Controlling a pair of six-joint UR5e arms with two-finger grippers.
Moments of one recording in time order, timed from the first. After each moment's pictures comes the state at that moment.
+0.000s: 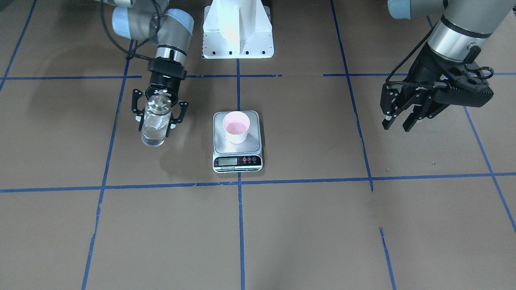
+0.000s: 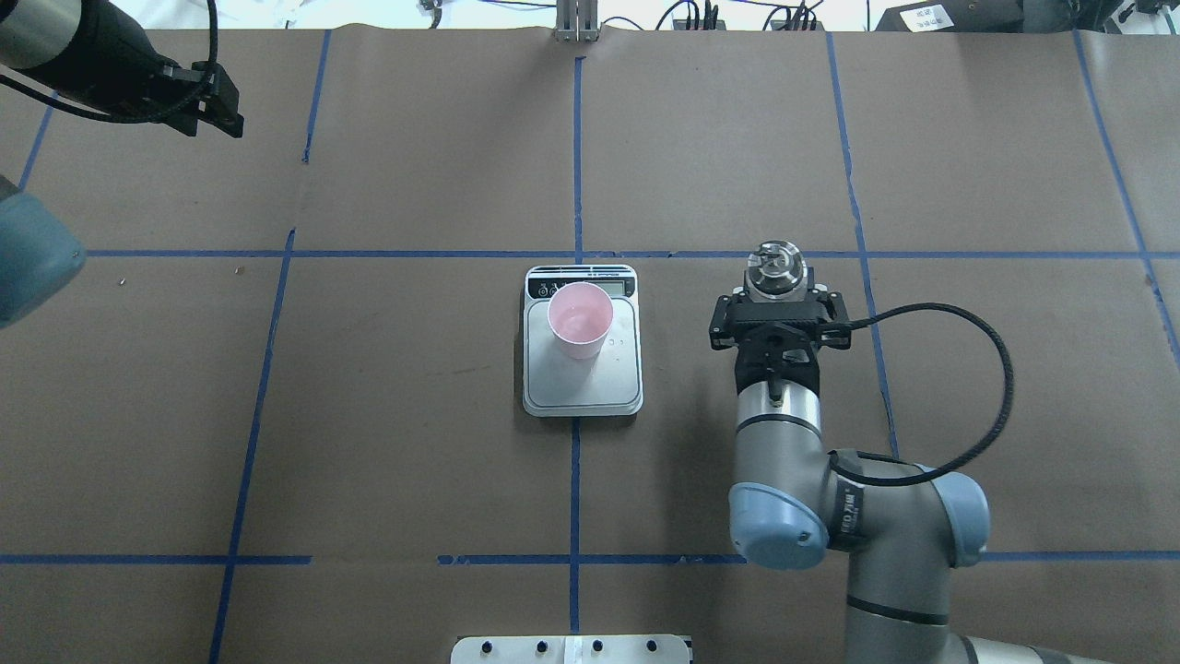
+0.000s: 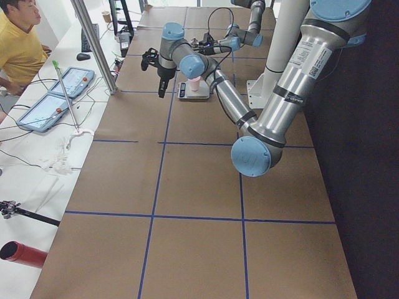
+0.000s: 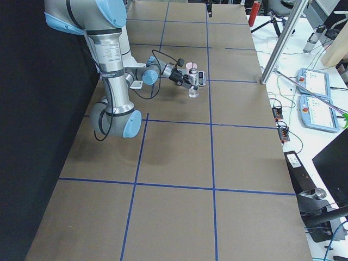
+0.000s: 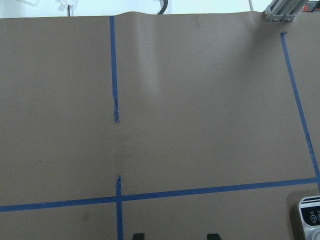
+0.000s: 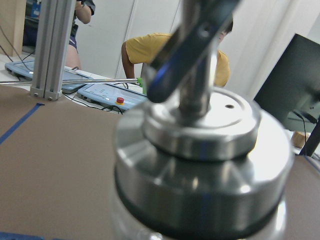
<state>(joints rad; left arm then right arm) -1.06 -2.02 -1.97 -1.53 -2.11 -0.80 0.24 -1.29 1.84 -1.48 0.53 1.40</state>
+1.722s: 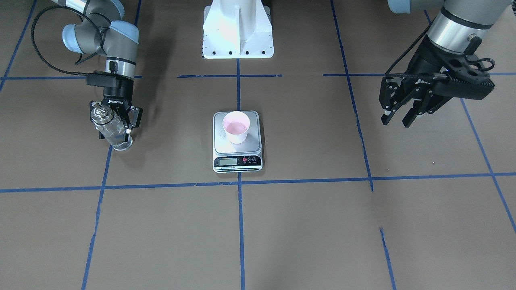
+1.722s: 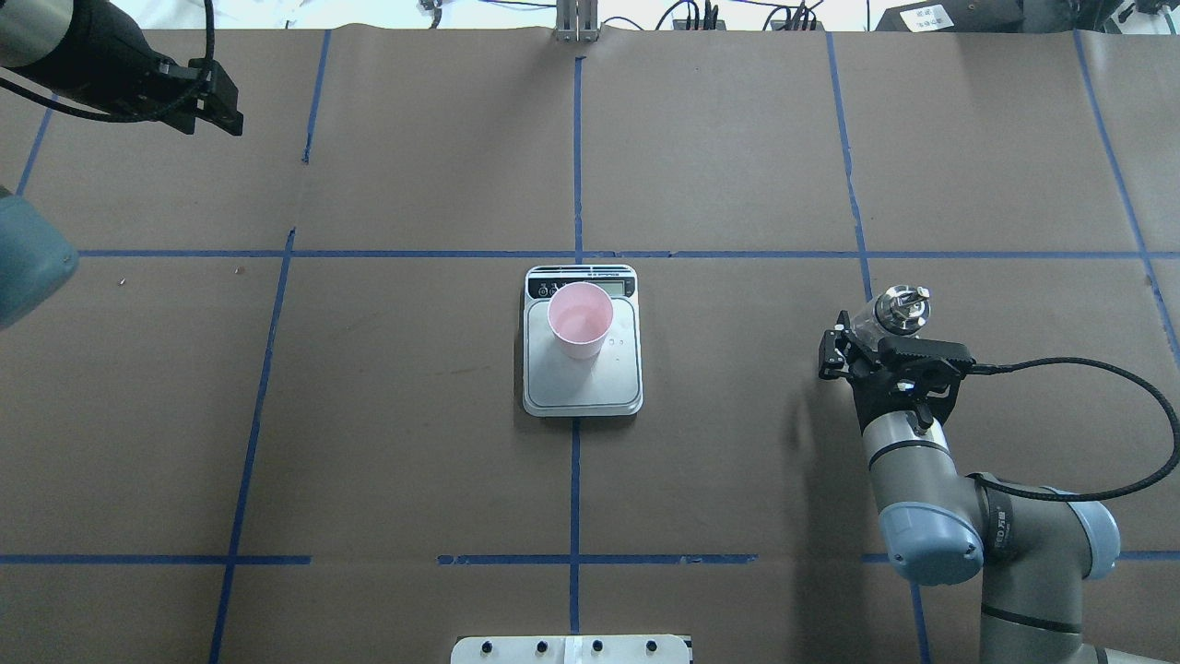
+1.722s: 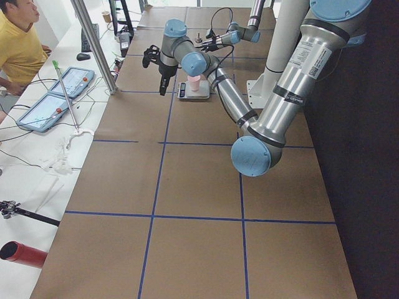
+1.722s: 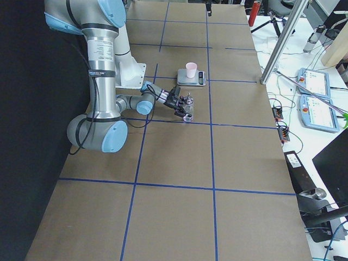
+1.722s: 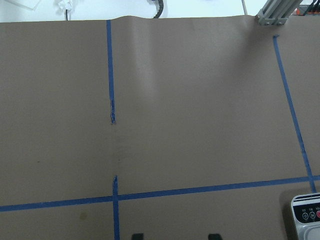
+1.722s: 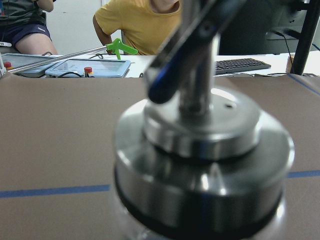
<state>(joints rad) -1.06 -2.02 -2.00 -1.51 -2.10 -0.80 0.25 -1.54 1.78 -1.07 0.64 1.53</state>
